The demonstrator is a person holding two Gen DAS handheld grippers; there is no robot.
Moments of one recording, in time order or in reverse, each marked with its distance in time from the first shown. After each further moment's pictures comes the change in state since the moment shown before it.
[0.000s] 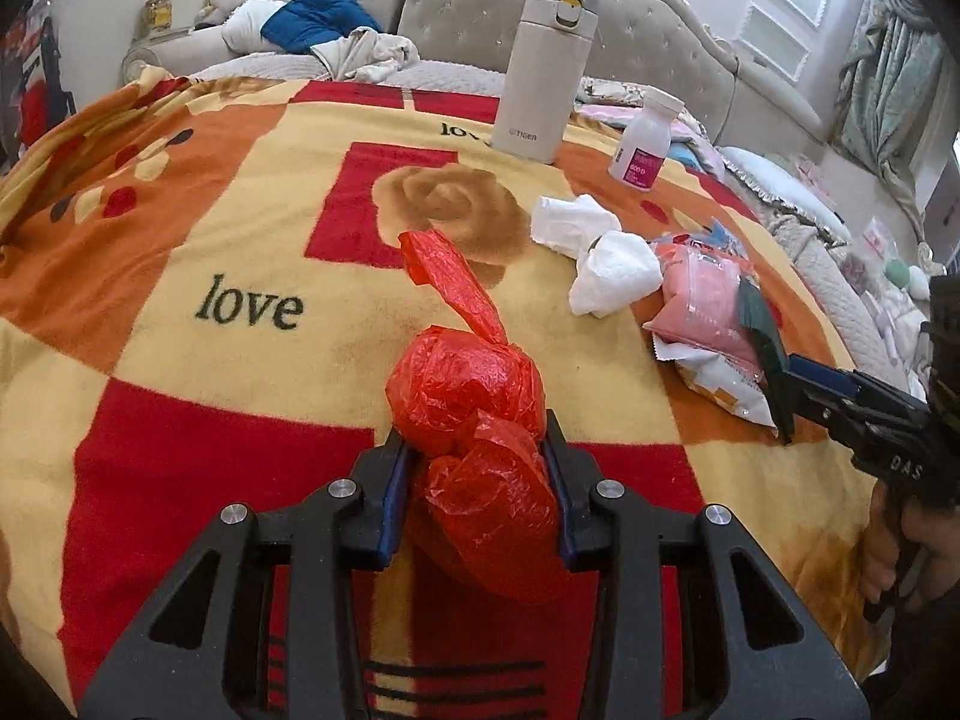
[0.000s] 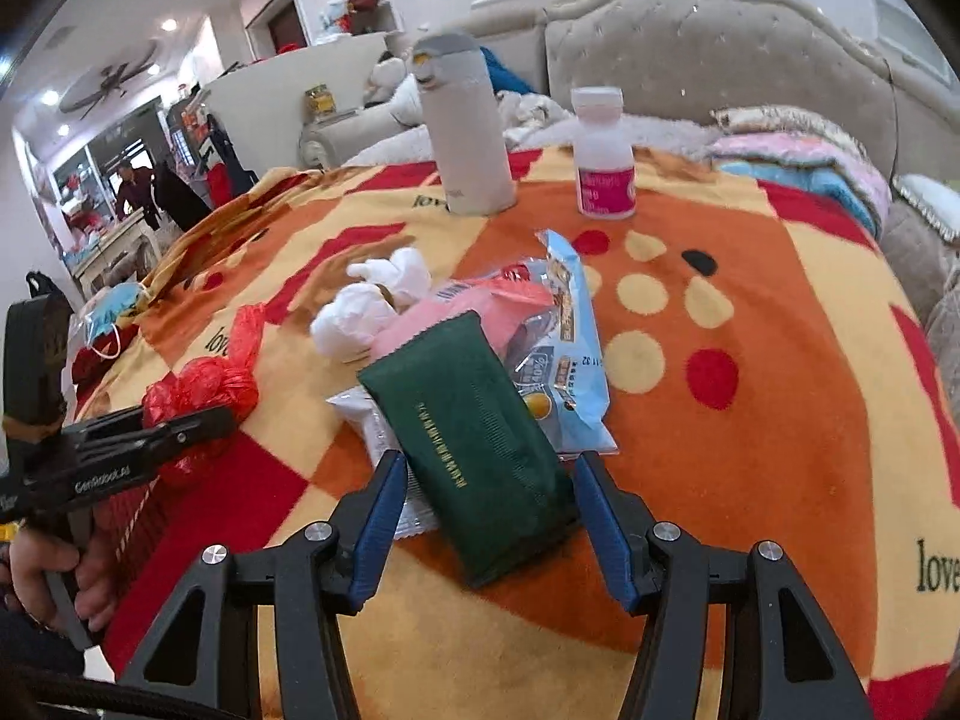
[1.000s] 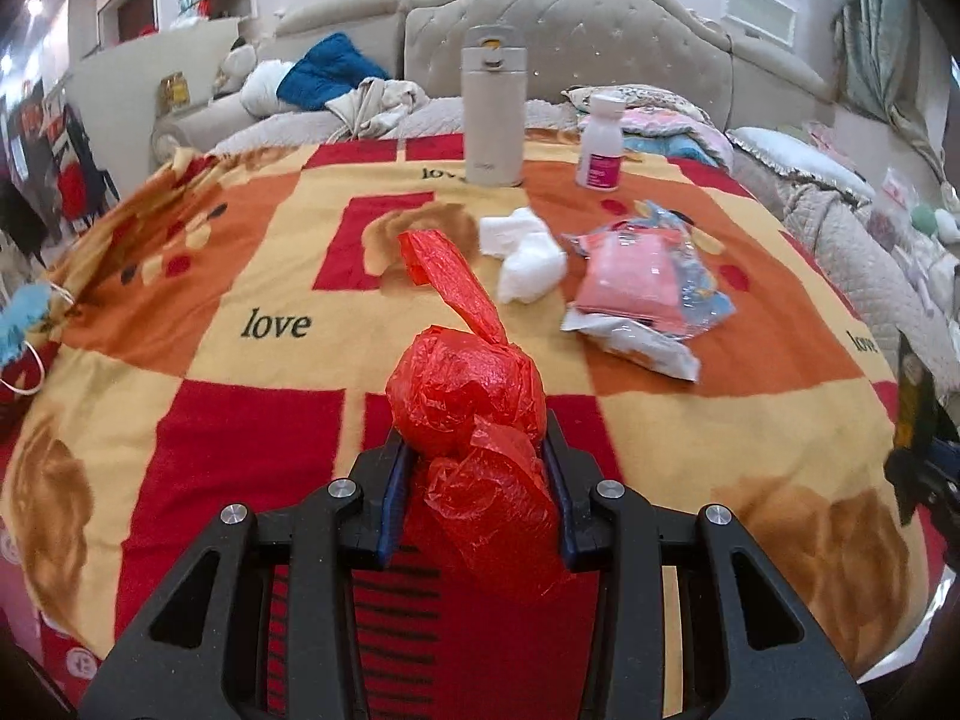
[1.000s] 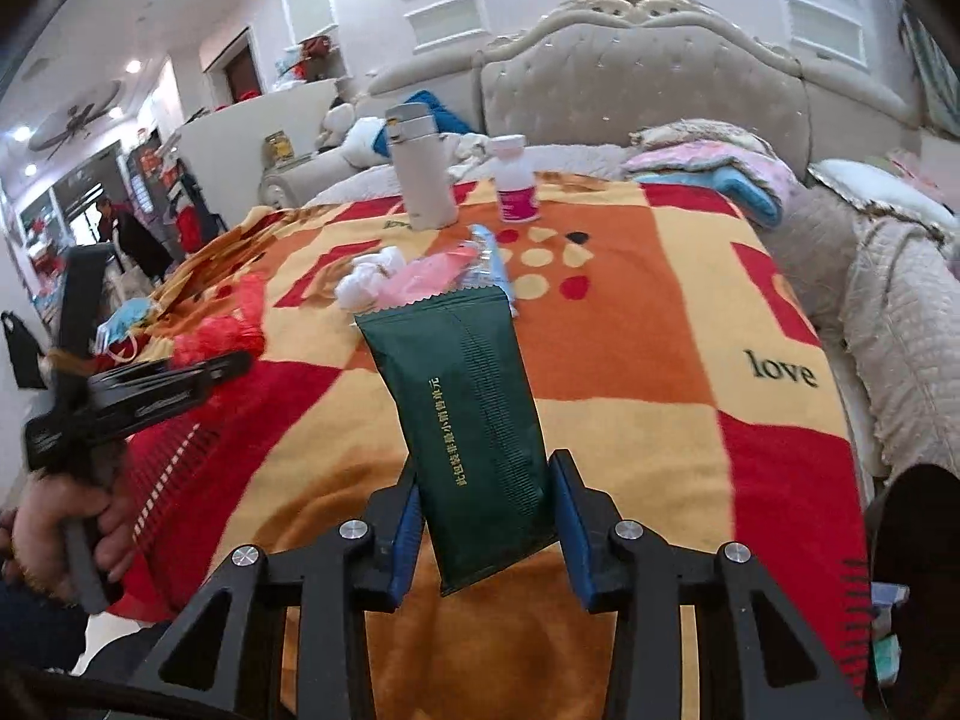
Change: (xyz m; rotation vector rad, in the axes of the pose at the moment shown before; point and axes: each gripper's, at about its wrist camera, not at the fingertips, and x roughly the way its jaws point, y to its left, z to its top) left arm -0.056 -0.069 -0.028 0.130 -0.081 0.177; right arm -0.128 0.007 -0.090 0.092 -0.108 -0.130
